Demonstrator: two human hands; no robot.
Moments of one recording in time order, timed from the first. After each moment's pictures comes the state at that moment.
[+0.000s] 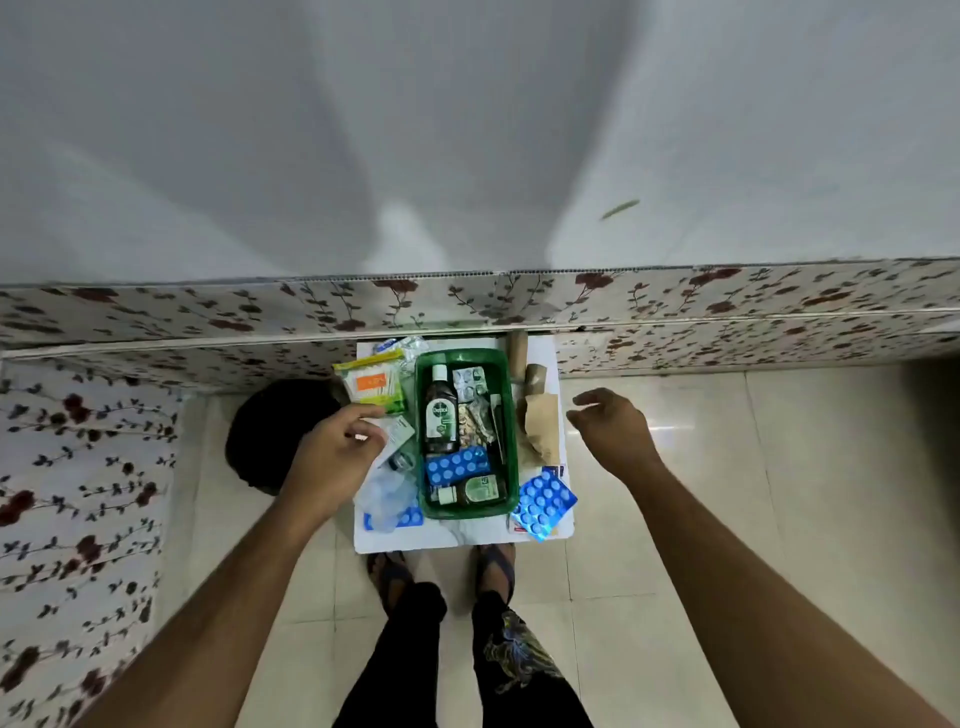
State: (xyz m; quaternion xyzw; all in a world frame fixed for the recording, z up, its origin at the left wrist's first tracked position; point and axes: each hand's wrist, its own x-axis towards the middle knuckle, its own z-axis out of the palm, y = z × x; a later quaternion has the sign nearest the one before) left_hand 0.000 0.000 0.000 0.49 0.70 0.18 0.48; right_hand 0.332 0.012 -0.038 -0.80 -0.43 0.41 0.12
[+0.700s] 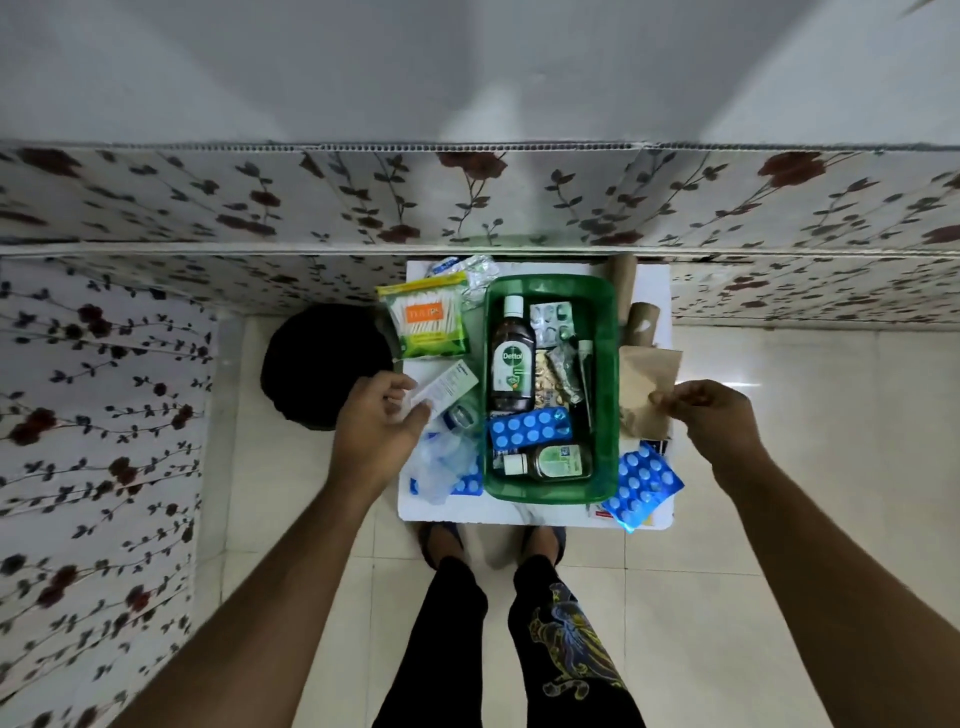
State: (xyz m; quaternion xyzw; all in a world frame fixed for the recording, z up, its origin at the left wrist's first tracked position) left_hand -0.025 -0.017 -0.135 0.46 0.77 0.20 0.40; right_hand 0.339 0.001 -0.163 -0.80 -0.26 0.49 0.22
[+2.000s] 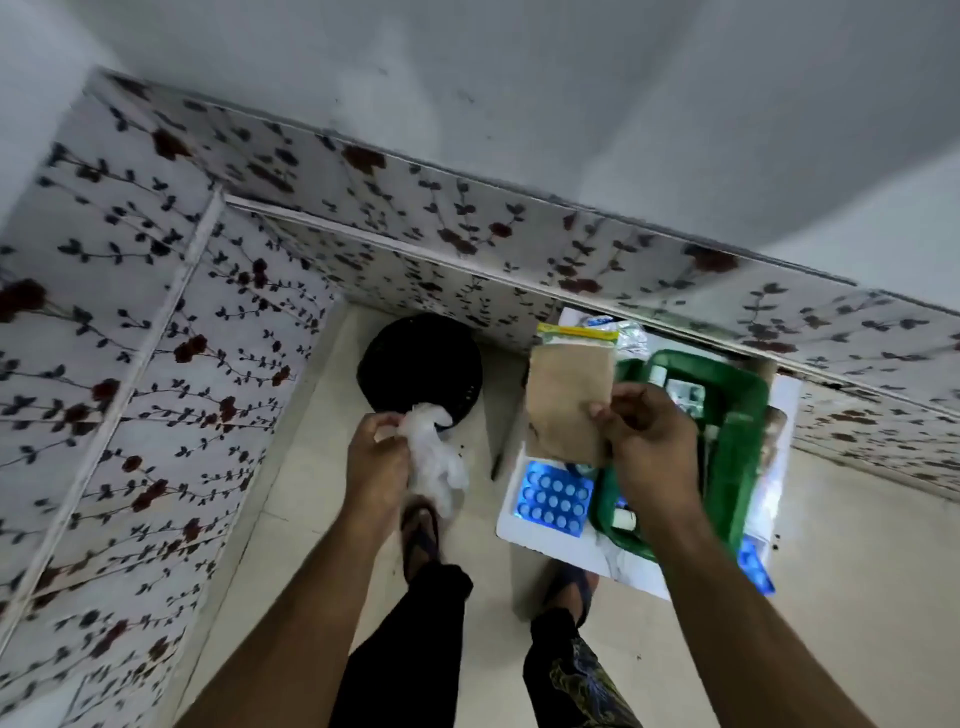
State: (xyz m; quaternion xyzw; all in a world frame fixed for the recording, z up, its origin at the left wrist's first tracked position) left_hand -0.141 -0.077 -0.107 0.04 0.79 0.40 0.47; right_hand 0.092 0.013 -0.040 -0.66 -0.40 0.55 0.31
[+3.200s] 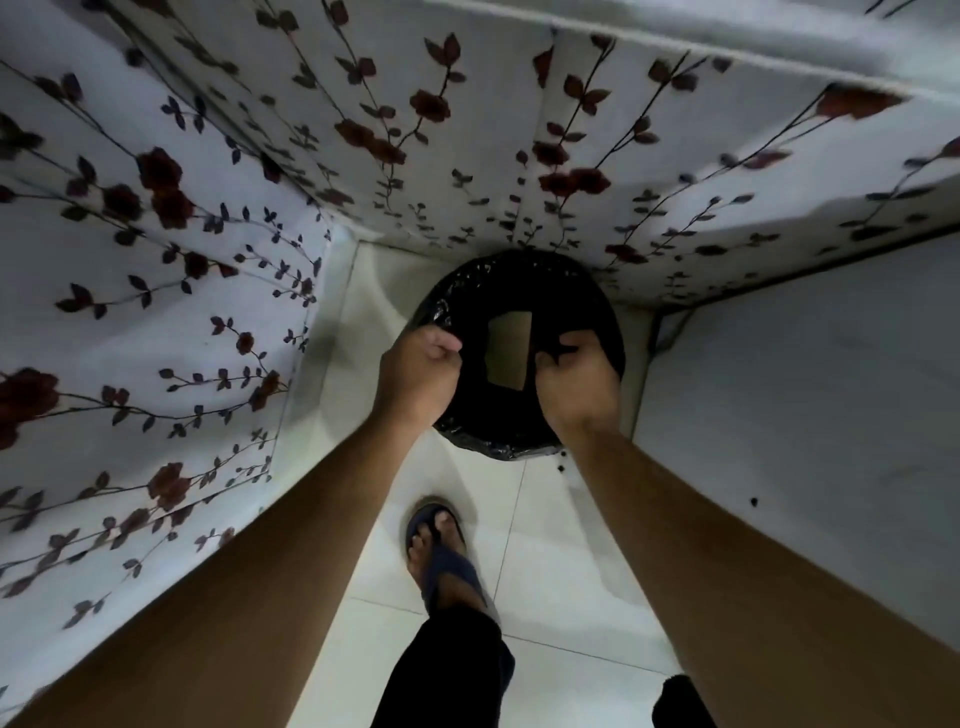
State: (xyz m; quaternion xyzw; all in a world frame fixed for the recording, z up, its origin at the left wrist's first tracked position) left_hand -0.346 0.029 -0.436 0.27 0.80 0.22 0.49; right_hand -0.184 0.057 -0.439 -0.78 -0.44 0.44 0.08
